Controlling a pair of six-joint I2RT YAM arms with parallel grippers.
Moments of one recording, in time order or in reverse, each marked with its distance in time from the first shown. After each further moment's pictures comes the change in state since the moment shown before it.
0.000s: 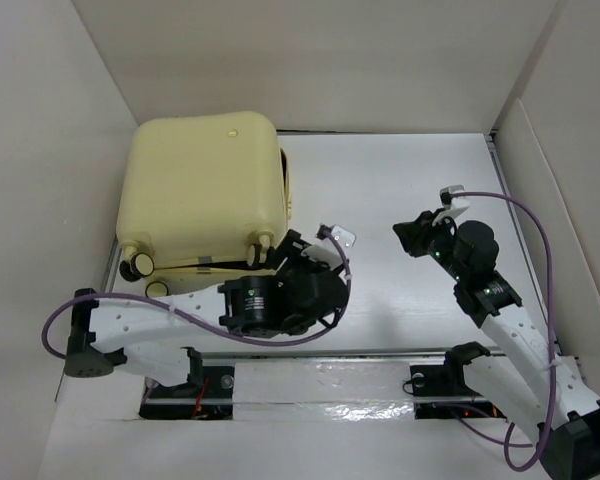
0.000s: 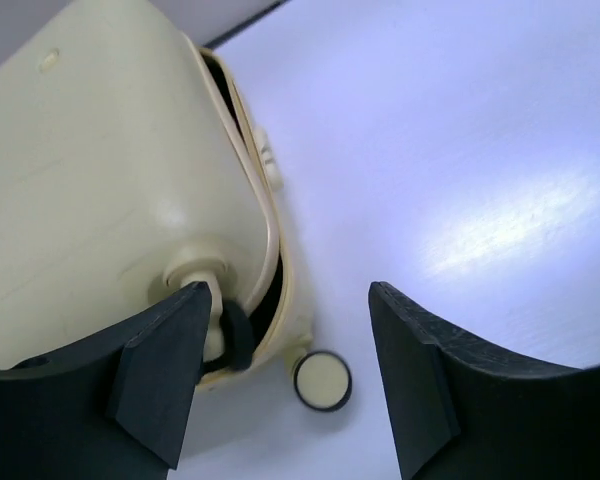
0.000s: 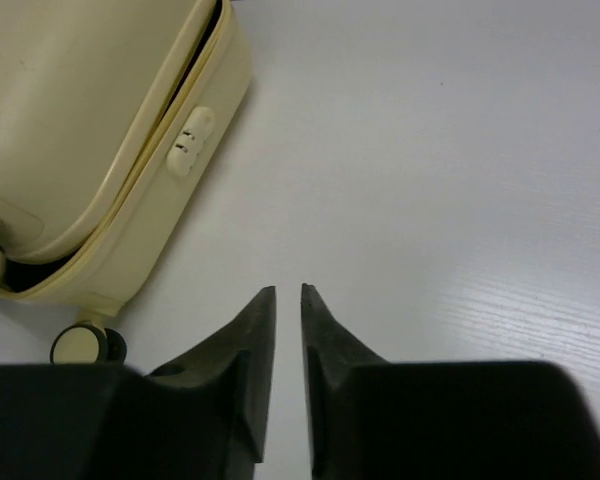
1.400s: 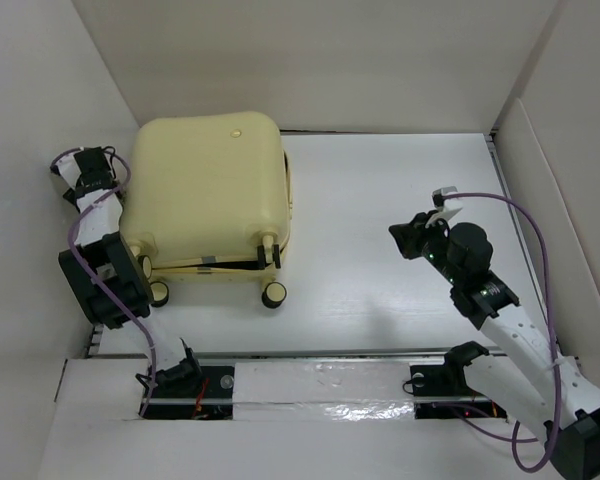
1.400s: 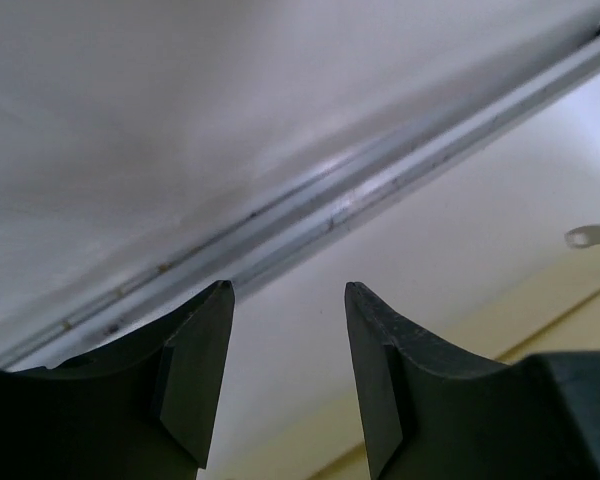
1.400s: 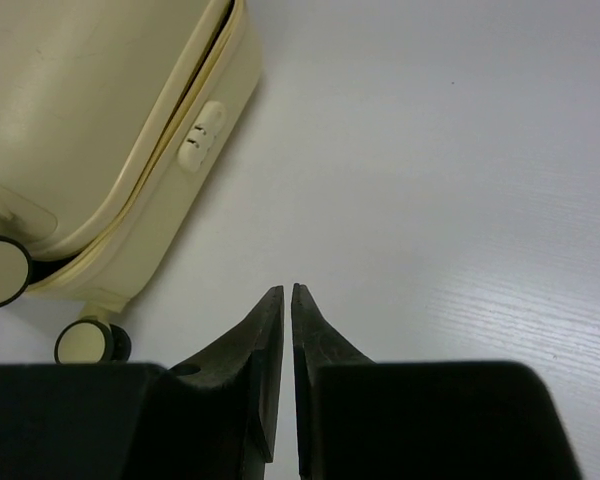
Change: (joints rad) left arm 1.846 0.488 0.159 0.282 0.714 -0.208; right arm 0.085 0.004 0.008 -0.006 0.098 -0.007
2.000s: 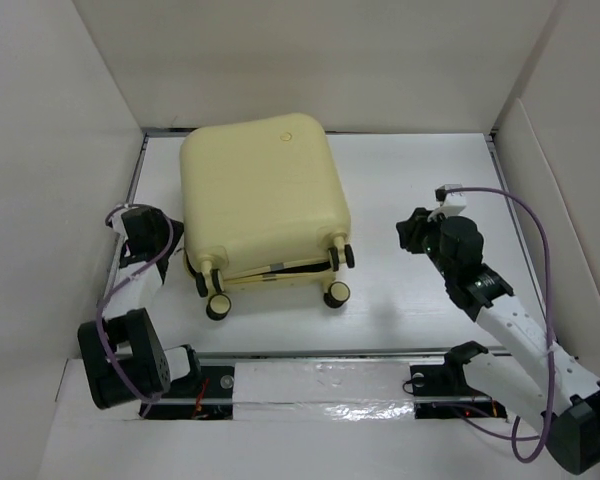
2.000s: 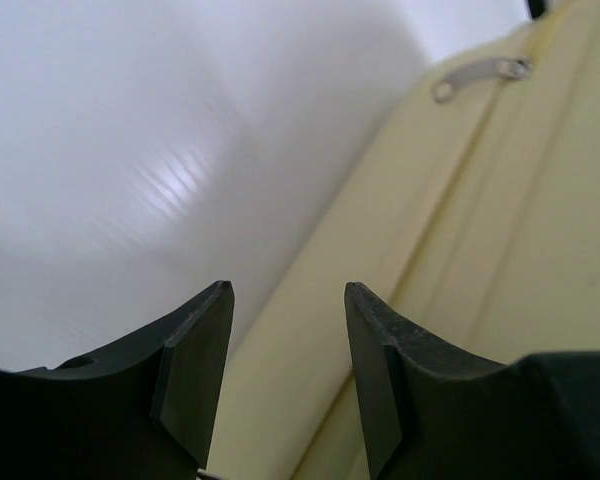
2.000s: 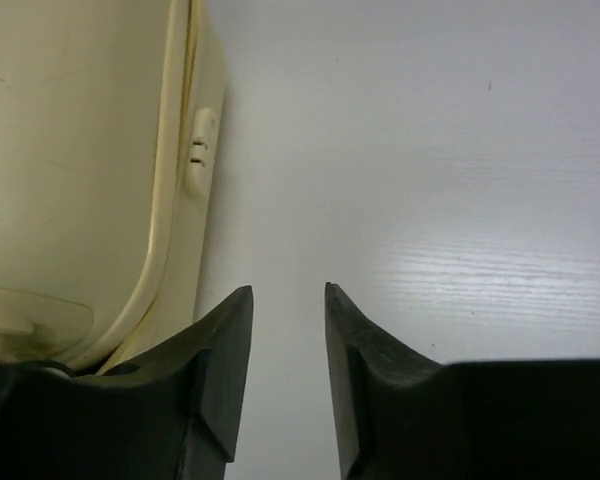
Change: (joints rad) left arm -0.150 -0.470 -0.729 0.385 0.409 -0.370; right arm -0.002 0.051 0.019 -0.046 0.230 0.007
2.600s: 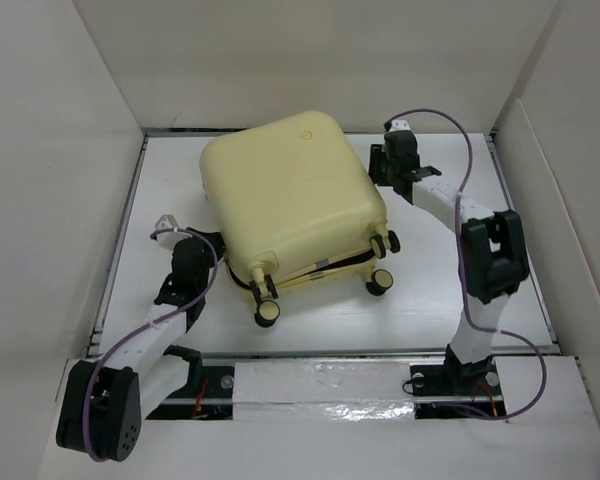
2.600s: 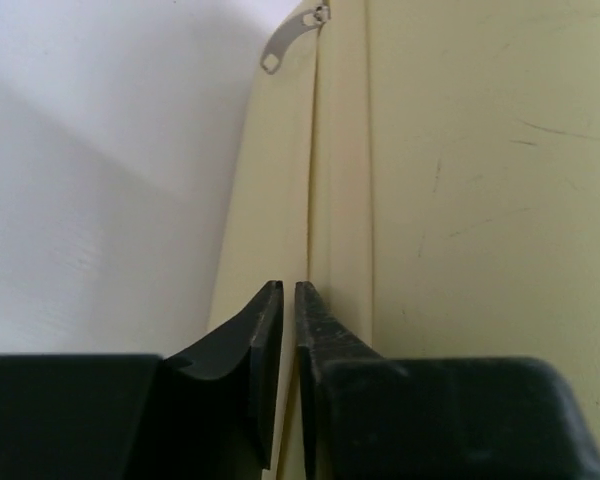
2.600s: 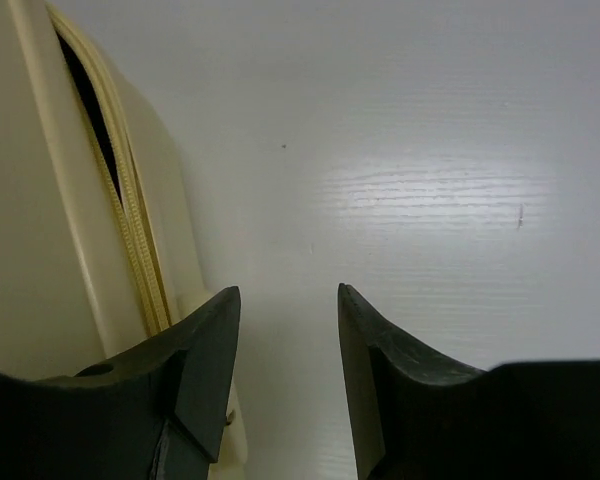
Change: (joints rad) left arm -0.483 -0.296 -0.332 0.326 -0.293 -0.078; right arm -0.096 1.035 0.795 -0.083 -0.015 -0.060
